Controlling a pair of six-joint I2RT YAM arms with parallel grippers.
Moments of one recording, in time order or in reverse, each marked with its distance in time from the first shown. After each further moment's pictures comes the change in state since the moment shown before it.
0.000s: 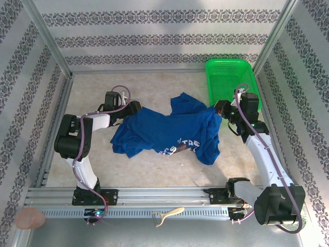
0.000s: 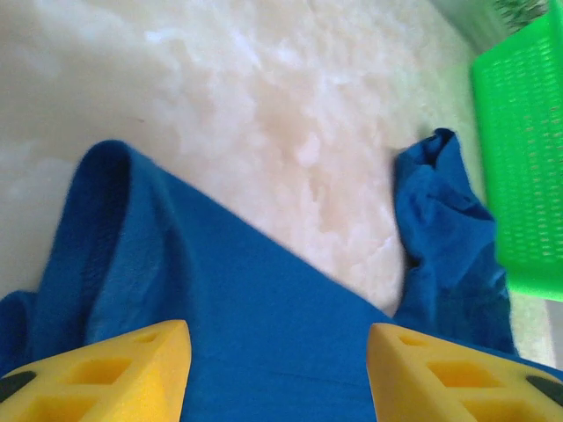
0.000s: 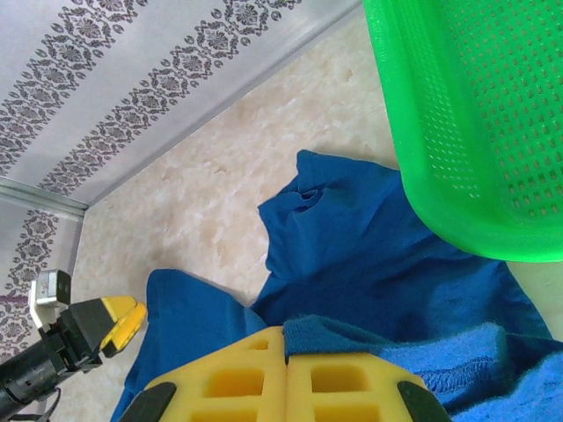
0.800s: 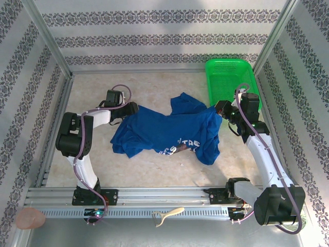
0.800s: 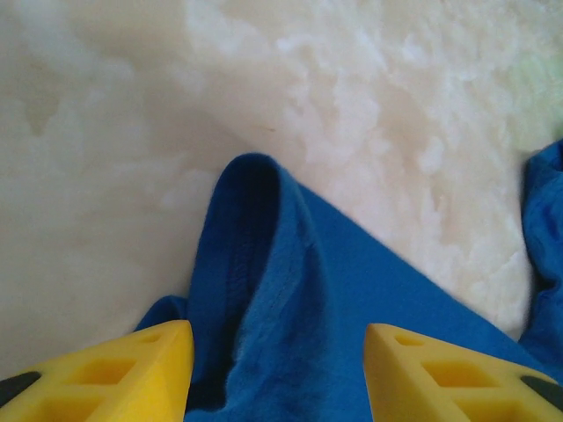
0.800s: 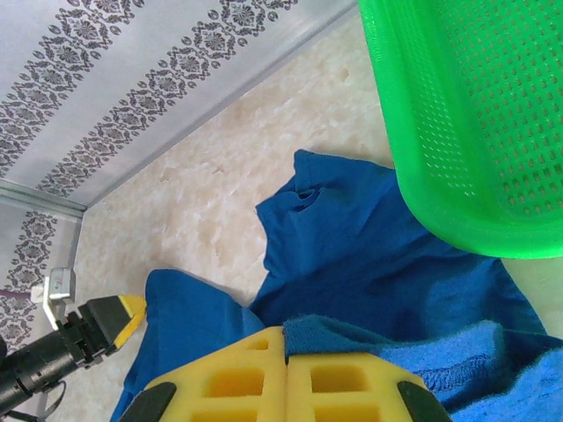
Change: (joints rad) left arm 0.001 0.036 0.110 -0.251 -0.188 0.130; right arm -0.007 -0.006 0.000 -0.010 -0.001 0.000
